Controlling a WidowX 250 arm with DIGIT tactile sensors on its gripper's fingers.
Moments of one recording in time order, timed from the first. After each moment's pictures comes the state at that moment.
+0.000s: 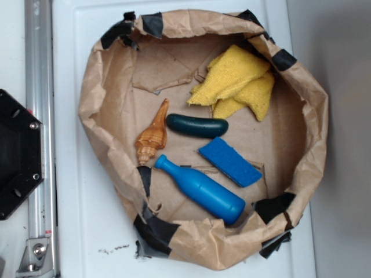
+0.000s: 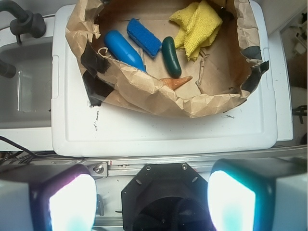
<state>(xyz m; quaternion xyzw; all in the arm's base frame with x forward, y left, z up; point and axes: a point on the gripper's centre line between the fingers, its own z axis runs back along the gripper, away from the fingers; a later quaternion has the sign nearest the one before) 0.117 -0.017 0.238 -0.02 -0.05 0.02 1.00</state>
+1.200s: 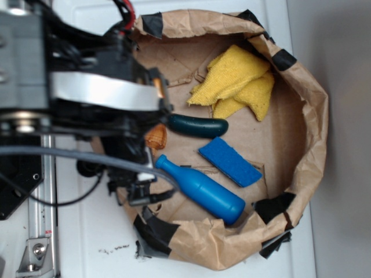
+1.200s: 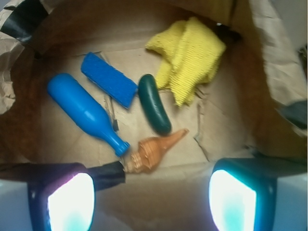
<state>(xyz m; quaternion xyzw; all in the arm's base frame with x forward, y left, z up) 0.210 0.008 0.141 0.00 -0.08 0.07 0.99</state>
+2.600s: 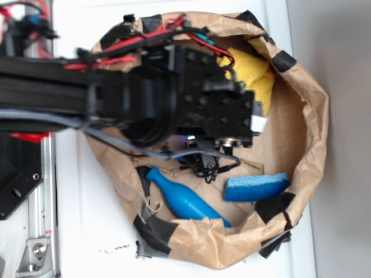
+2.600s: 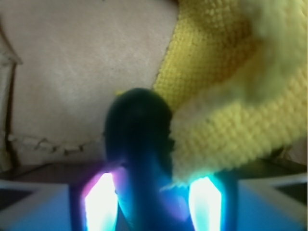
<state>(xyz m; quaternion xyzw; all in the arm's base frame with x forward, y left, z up) 0.257 0.019 0.025 0.06 0.03 0.05 1.00</state>
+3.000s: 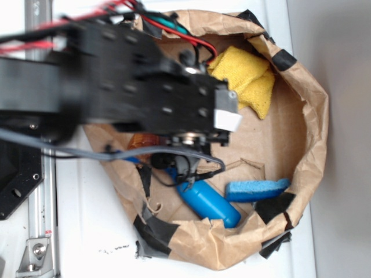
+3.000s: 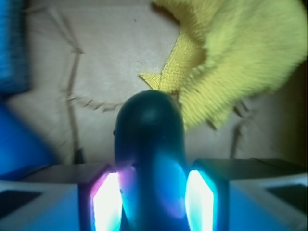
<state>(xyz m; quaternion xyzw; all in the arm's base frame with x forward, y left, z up) 0.246 0.013 0.086 0.03 -0.03 0.03 1.00</state>
